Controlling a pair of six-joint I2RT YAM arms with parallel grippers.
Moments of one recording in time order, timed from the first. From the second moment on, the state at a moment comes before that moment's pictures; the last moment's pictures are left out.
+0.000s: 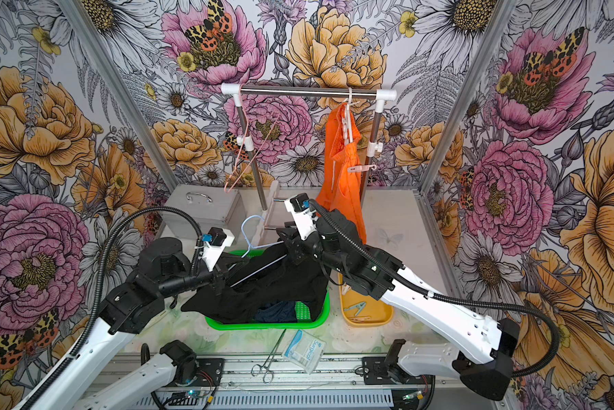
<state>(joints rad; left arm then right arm) -0.55 0.72 0.95 -0.65 0.37 0.05 0.93 1.17 1.30 -0.40 0.09 0.21</state>
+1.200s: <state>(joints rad) -0.54 0.69 0.92 -0.61 0.34 0.04 0.93 1.34 1.38 -0.63 0.28 0.42</state>
